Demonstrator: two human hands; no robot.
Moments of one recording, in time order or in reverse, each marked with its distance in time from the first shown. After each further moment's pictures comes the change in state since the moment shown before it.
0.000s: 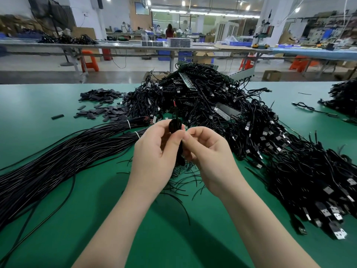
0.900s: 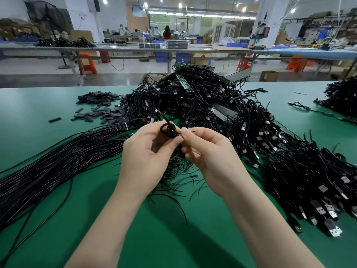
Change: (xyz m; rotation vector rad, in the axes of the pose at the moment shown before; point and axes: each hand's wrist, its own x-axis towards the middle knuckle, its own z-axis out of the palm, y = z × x) left_hand 0.004 -0.001 -0.007 -0.037 -0.002 0.081; right_hand -0.005 -0.019 -0.004 0.122 0.048 0.134
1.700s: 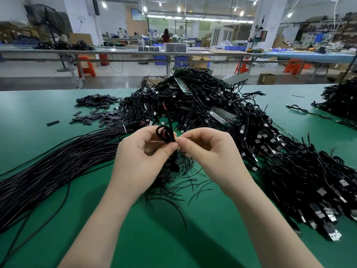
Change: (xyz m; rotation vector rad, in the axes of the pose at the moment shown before) left_hand 0.003 0.003 -0.010 -0.048 -0.070 -0.098; right_hand 0.002 -0.007 -0.010 -0.528 -0.067 -0.328
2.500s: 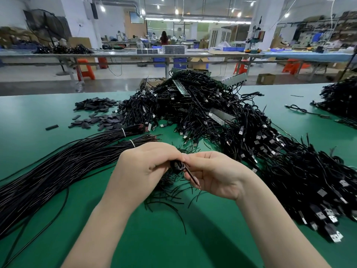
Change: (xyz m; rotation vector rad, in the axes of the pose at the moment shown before) left_hand -0.003 -0.007 -0.009 0.387 -0.157 0.460; right_hand 0.007 0.018 -0.014 0.593 -0.390 0.736
